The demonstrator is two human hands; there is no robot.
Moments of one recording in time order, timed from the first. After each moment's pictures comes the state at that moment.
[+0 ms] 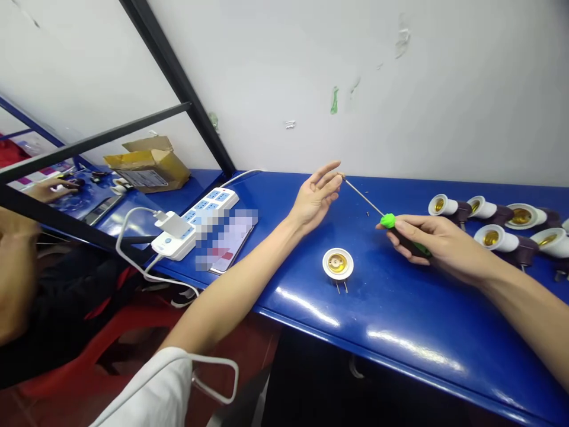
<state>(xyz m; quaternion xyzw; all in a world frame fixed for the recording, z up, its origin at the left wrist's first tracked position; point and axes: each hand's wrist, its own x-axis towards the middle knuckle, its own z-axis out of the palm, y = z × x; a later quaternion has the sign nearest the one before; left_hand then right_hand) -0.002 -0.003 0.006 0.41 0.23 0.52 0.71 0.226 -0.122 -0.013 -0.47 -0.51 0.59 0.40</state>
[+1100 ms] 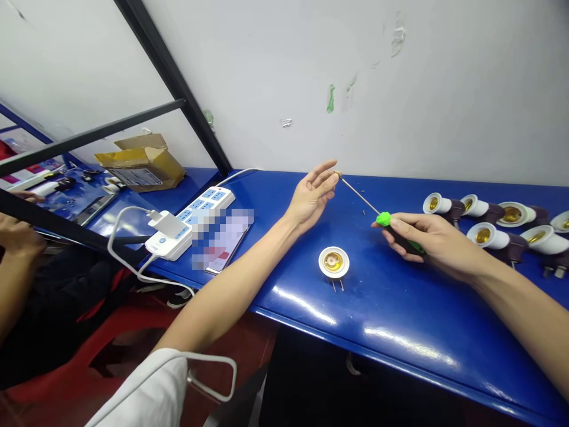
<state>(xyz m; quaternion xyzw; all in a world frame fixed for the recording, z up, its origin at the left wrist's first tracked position) -0.002 0.001 0.002 0.41 0.25 0.52 0.71 0.226 -0.121 -0.012 -0.47 -0.52 0.59 0.41</state>
